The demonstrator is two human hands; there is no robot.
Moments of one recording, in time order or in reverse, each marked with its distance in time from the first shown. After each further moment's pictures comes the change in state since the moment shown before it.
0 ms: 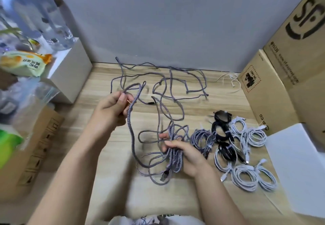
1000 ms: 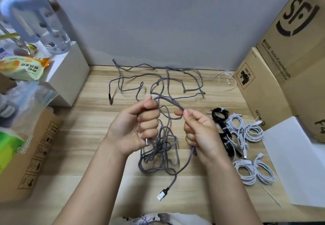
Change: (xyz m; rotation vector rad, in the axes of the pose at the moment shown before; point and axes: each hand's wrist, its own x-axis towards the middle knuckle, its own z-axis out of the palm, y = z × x) left_hand -0.012 0.004 0.033 -1.044 -0.773 -0.635; right_hand -0.050 -0.048 0.035 -0.189 0.258 -0.520
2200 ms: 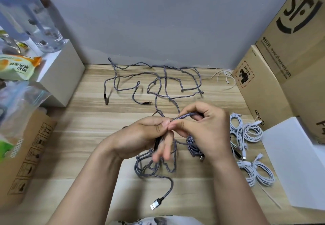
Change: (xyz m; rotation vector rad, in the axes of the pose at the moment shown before) left_hand 0.010 -0.016 -0.001 0.877 -0.013 0.009; right_hand 0.003 -0.017 -0.005 -0.451 0.124 -0.517
